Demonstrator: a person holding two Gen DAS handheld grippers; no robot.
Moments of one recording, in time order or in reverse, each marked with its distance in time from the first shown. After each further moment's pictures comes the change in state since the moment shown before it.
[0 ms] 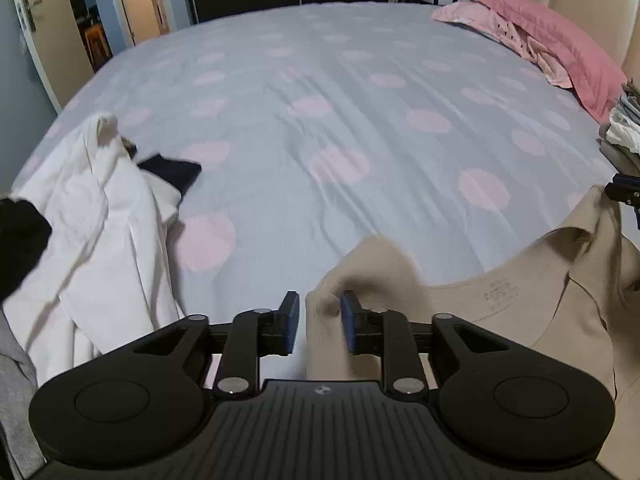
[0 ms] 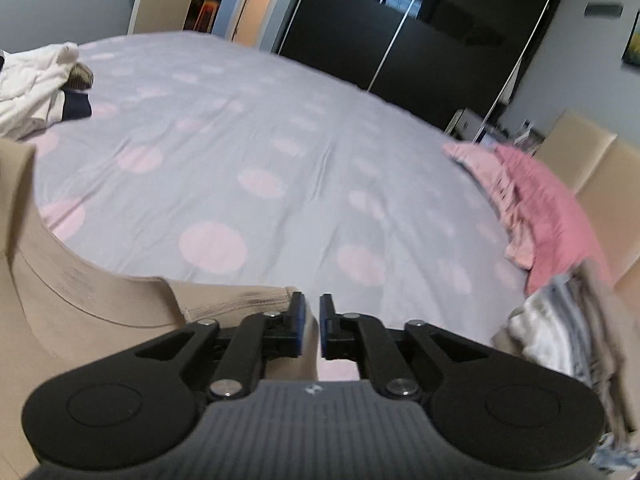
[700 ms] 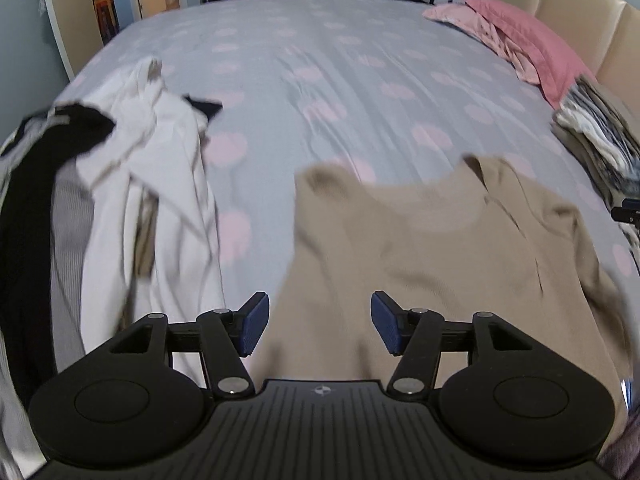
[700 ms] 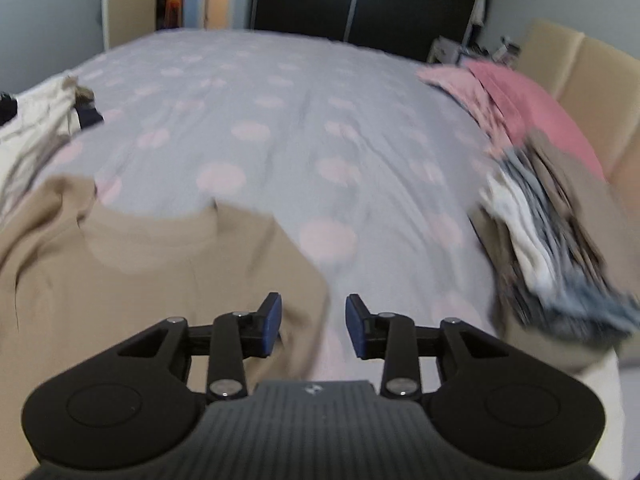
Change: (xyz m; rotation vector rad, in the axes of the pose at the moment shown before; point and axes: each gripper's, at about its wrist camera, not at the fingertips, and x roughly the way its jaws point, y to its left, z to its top) left arm -0.121 -0.008 -0.100 -0.066 0.050 -0.061; right arm -0.119 -0.050 -0.081 0.224 0.139 0.075
